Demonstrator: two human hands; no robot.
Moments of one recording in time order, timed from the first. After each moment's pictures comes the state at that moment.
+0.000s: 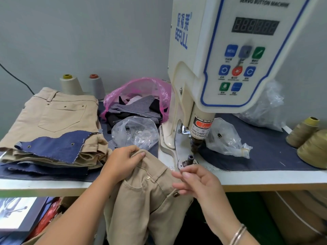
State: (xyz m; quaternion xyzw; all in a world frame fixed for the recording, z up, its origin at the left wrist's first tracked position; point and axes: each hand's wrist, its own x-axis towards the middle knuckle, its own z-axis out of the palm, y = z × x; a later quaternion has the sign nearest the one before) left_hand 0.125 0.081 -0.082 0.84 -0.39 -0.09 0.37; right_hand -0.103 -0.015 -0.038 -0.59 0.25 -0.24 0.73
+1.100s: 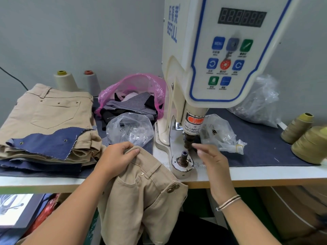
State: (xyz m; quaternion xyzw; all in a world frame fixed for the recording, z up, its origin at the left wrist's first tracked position) left_hand 0.125 0.080 -0.084 0.84 -0.39 -0.07 0.37; right_hand -0.098 -0.083 -0.058 -0.66 0.26 -0.38 0.59
